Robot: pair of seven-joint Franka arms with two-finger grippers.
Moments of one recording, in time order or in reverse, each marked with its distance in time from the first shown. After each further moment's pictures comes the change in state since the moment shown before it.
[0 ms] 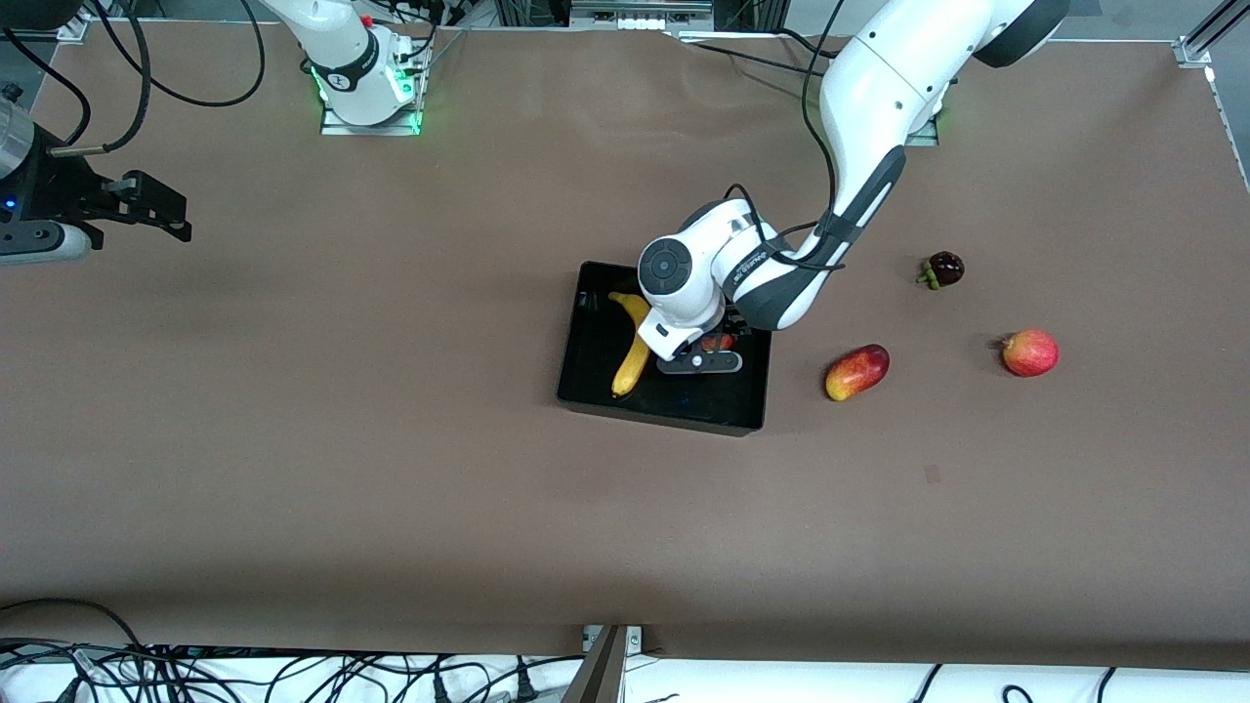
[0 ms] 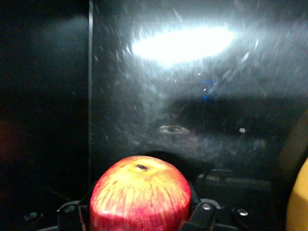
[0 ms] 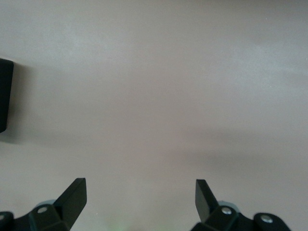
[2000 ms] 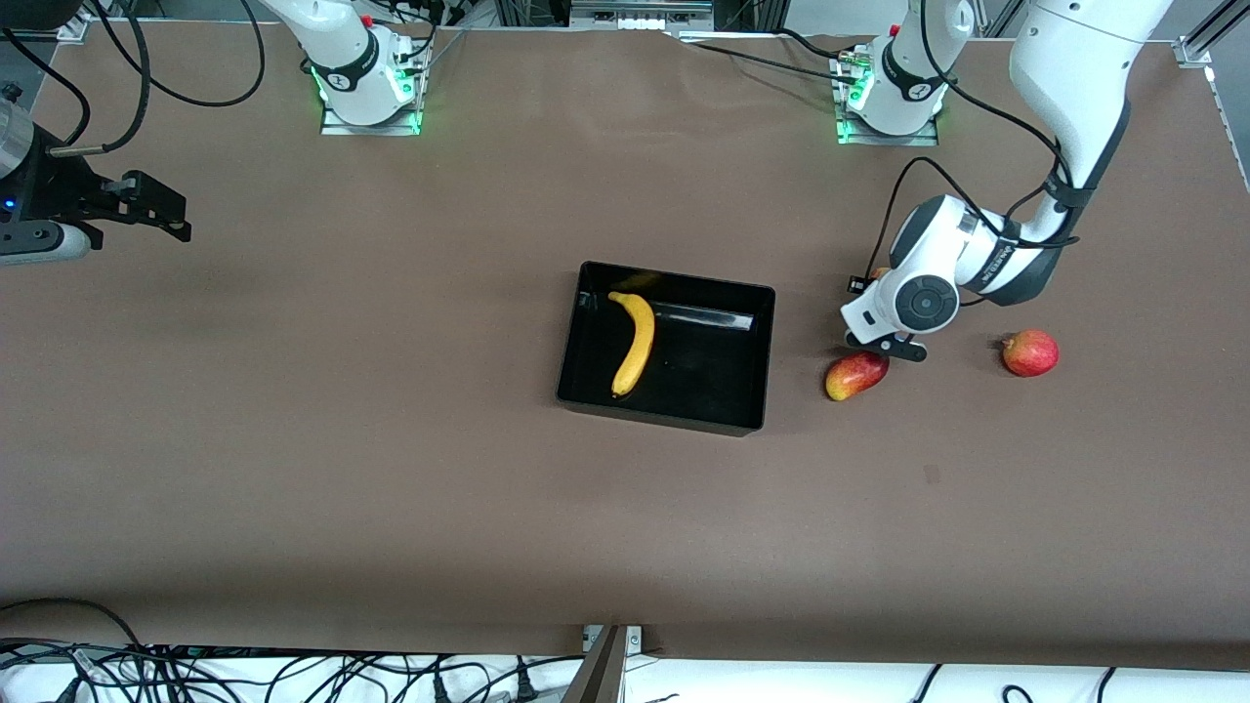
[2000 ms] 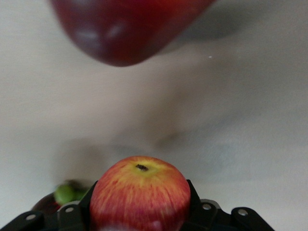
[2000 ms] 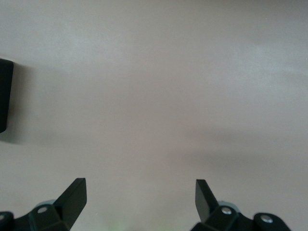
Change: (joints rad) left arm 0.508 -0.333 0.008 -0.629 -0.158 0.094 0.716; right arm -0.001 0.000 0.000 0.000 0.000 0.000 0.000
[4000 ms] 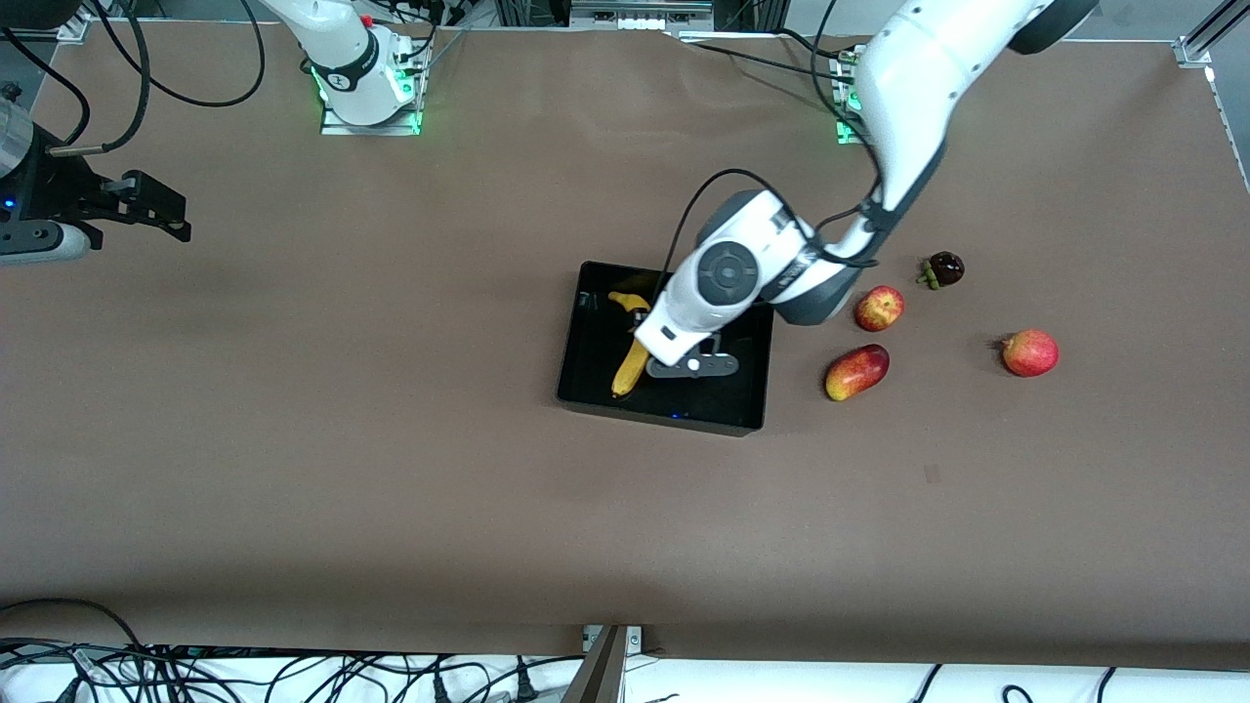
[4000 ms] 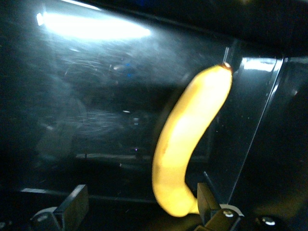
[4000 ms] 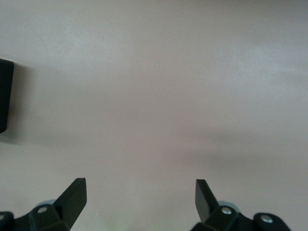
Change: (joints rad) left arm -0.455 0.313 -0.075 0.625 -0.175 0.122 -0.567; right arm 0.000 0.000 0.001 0.002 0.000 0.000 0.000
